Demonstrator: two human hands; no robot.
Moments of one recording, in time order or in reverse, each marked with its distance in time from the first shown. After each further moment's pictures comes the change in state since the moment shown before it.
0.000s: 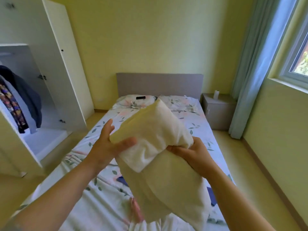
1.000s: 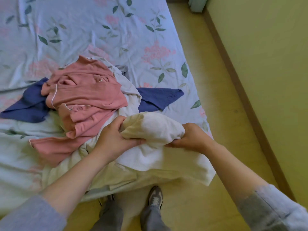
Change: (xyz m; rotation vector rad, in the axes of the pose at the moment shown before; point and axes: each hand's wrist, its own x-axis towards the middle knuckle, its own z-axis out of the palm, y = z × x) left_hand 0.057 -0.376 0.389 0.329 -0.496 -0.219; right_hand -0.079 0.477 -0.188 -0.455 -0.164 0.809
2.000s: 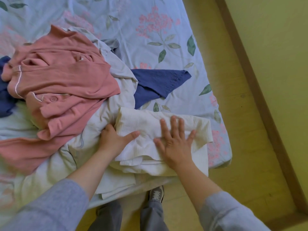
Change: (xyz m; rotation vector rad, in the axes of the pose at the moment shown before) left_hand 0.067 -0.125 0.074 0.114 0.003 -0.501; right_hand 0.068 0.064 0.142 -0.518 0.239 0.058
